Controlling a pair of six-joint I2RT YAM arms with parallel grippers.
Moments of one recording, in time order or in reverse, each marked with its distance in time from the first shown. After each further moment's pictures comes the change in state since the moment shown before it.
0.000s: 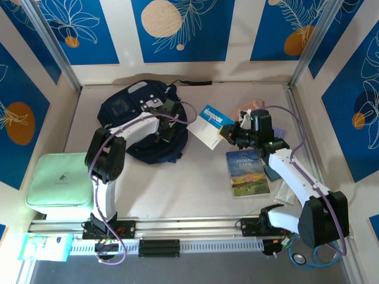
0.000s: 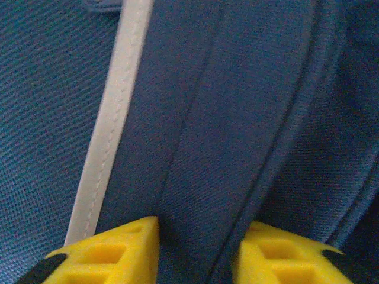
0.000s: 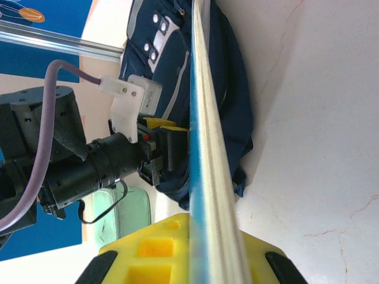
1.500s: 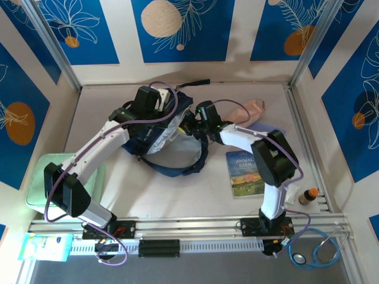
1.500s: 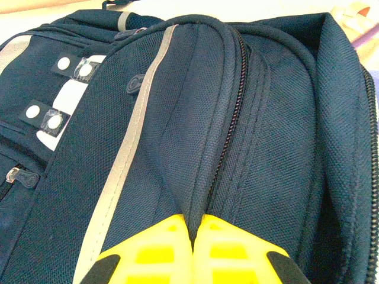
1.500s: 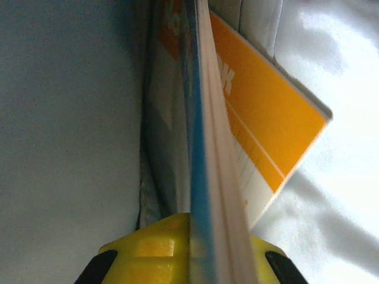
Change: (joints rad) left arm -0.010 -0.496 -0.123 0.152 0.271 -0.236; right arm 0.319 0.723 0.405 0.312 0.136 0.312
